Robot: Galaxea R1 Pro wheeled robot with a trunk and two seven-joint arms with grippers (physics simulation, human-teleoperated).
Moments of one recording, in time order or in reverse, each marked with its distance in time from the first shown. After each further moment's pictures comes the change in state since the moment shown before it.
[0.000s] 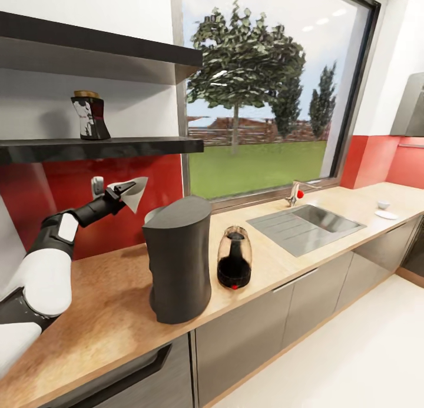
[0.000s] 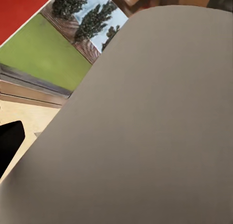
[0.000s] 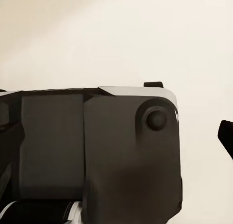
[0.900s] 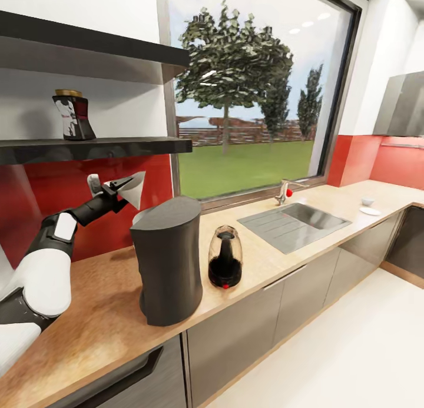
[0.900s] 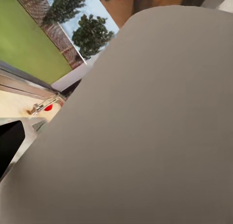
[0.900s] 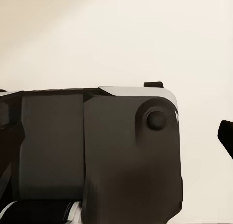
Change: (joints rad) left arm 0.002 0.003 -0.007 -0.001 0.145 0.112 0.003; right arm 0.000 0.000 0.001 0.000 0.000 0.000 0.001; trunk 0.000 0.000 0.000
